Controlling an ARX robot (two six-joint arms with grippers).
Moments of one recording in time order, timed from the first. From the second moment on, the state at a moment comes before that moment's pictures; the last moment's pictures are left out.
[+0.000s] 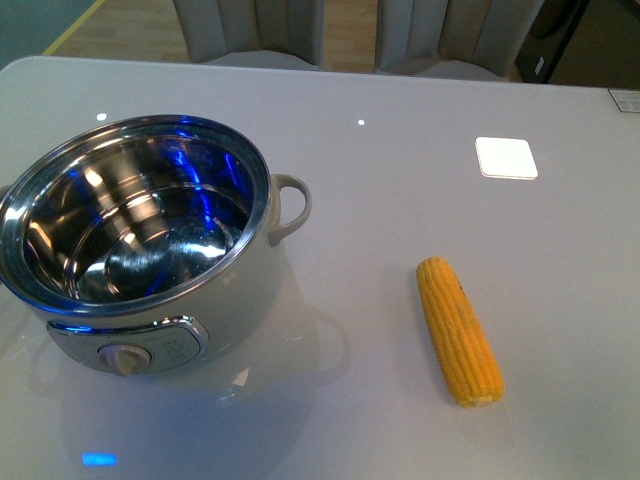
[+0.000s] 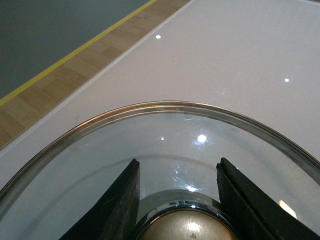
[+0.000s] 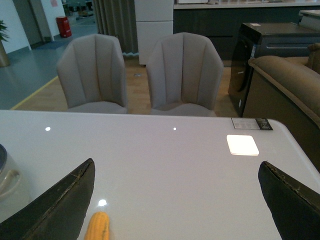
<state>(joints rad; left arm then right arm) 0.45 2.54 0.91 1.28 0.01 0.00 0.00 0.00 0.02 0.00 0.00 0.01</state>
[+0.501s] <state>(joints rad) 0.43 2.64 0.94 1.34 0.01 0.01 0.00 0.00 0.02 0.00 0.00 0.01</state>
